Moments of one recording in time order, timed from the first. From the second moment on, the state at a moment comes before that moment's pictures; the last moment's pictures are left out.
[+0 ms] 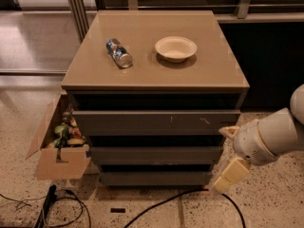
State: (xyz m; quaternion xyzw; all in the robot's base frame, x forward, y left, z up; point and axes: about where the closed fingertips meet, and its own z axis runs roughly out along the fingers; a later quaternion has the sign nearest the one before) arm 0.411 -0.175 0.744 -0.52 0.80 0.20 0.22
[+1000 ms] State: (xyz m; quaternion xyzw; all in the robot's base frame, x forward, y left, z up) arm 0.436 -0.182 0.614 -0.48 0.82 0.17 0.25
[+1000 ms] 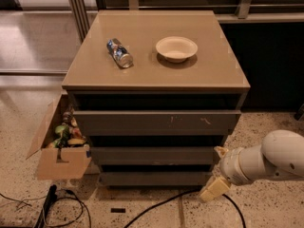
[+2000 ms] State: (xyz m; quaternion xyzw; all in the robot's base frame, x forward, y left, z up) arm 0.452 -0.161 0.610 -0.50 0.80 0.12 0.31
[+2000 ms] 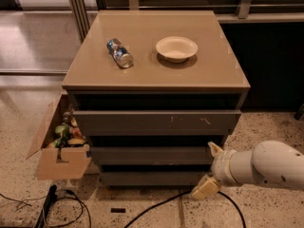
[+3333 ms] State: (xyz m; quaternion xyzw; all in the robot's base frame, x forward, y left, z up) arm 0.511 -0.109 0.544 -0.55 0.76 0.08 0.33
